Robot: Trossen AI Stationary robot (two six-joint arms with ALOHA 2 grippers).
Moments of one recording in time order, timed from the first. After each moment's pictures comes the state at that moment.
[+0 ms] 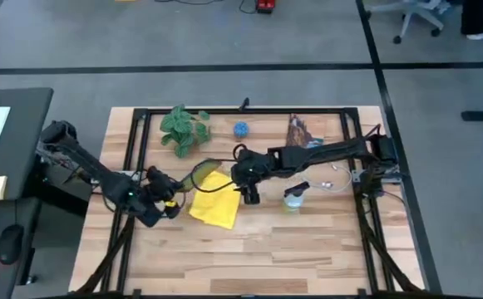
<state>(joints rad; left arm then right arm) -0.68 0.91 0.54 -0.77 -0.95 -1.11 0.02 1.87 1.40 -0.30 -0.01 -0.11</state>
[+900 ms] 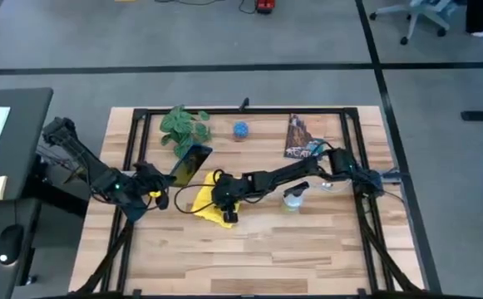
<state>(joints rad) -0.72 0.71 0.51 -0.91 -1.00 -1.32 0.06 2.29 1.53 -0.11 -0.03 -0.03</state>
